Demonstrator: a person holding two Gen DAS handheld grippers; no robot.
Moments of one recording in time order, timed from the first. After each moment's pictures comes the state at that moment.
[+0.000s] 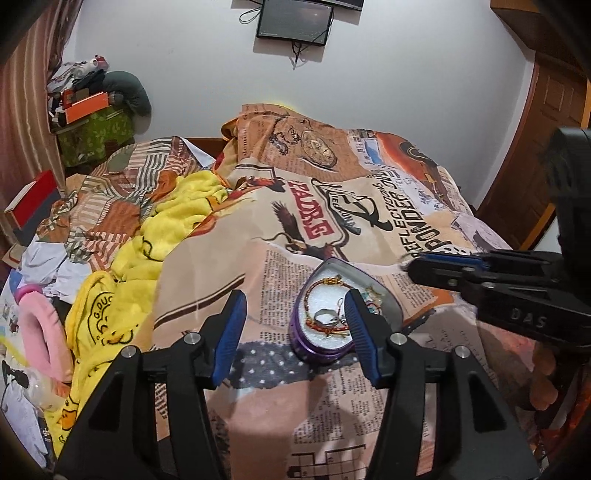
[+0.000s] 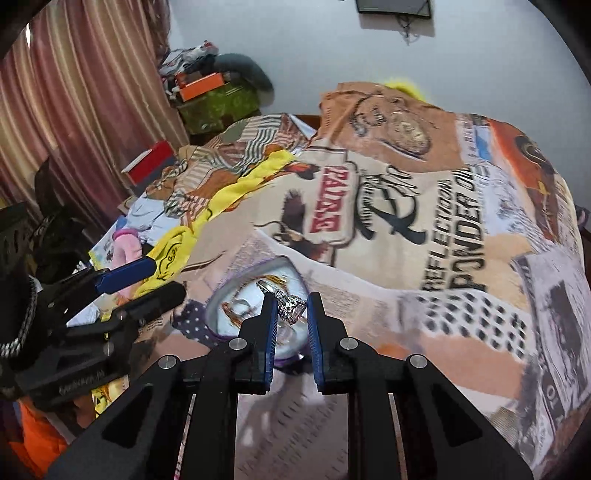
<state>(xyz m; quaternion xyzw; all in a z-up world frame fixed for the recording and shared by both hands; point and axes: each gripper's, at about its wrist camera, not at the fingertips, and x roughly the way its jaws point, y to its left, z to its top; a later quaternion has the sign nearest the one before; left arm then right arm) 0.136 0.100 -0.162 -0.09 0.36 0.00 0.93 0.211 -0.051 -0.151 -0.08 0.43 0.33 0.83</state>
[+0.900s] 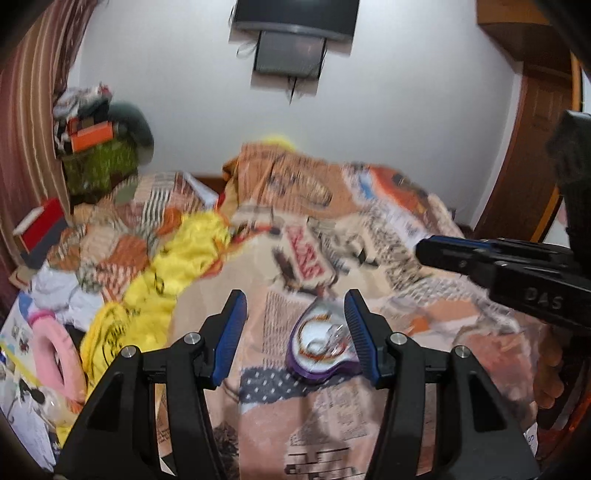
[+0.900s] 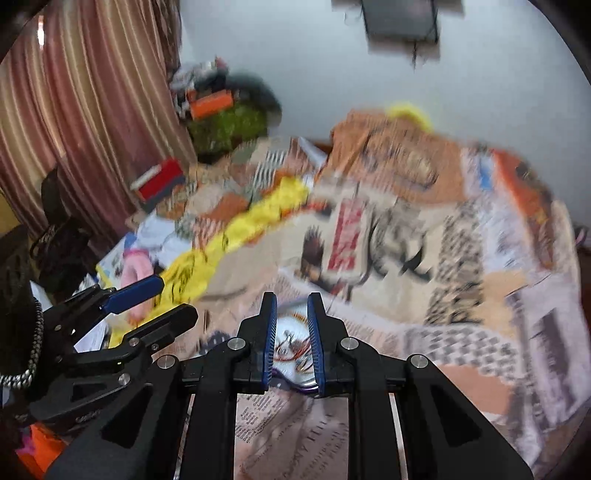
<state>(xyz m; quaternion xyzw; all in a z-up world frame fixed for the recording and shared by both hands) 0.108 0.093 -0.103 -0.07 0.29 0.00 0.95 0.177 -0.066 -0.085 -0.06 0.34 0.33 0.88</state>
